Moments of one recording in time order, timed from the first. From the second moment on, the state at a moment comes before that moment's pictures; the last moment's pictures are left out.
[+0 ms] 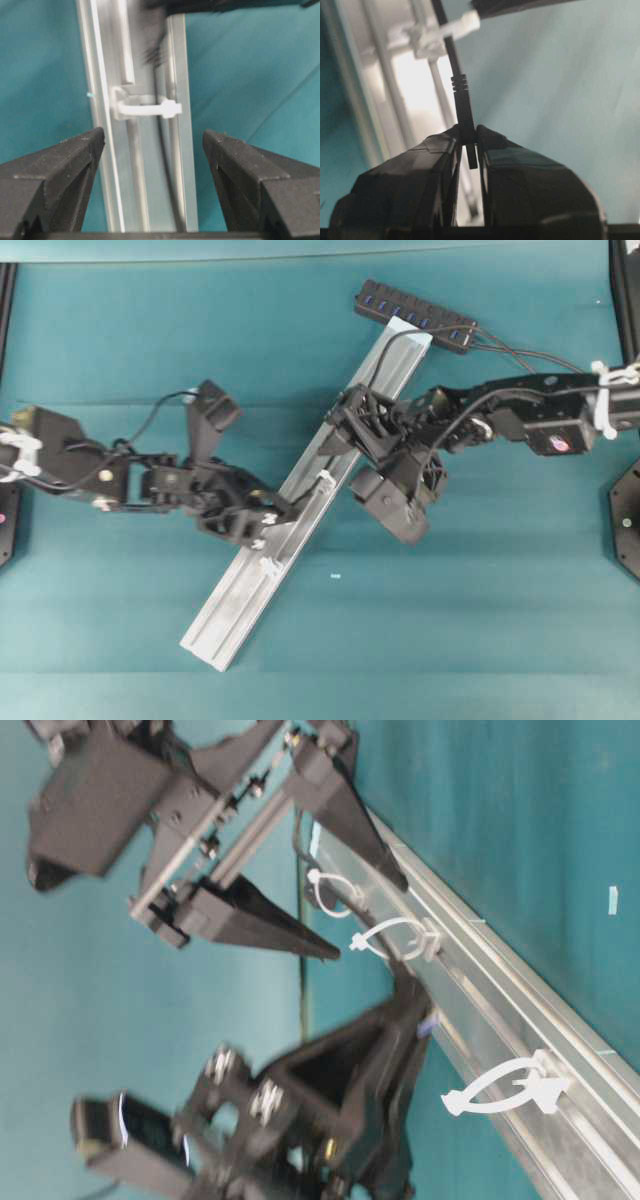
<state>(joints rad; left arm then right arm) 0.02 0.07 0.85 0.02 -0.42 -0.93 -0.17 0.07 0.60 0.46 0.23 -1.60</state>
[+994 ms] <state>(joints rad) -0.03 -0.02 0.90 0.02 -0.42 -1.01 -0.06 0.09 0.56 0.41 0.15 -1.05</state>
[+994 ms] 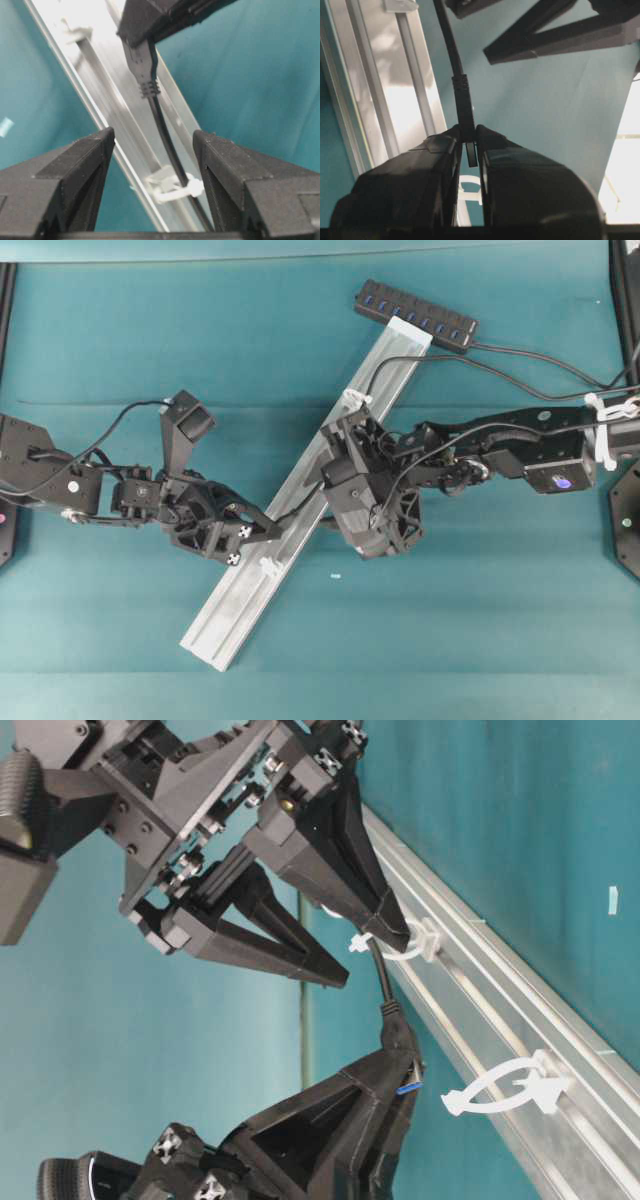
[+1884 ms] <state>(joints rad) -0.03 -0.02 0.90 0.02 -0.42 -1.01 -0.08 0.19 0.47 0.25 0.25 -1.05</state>
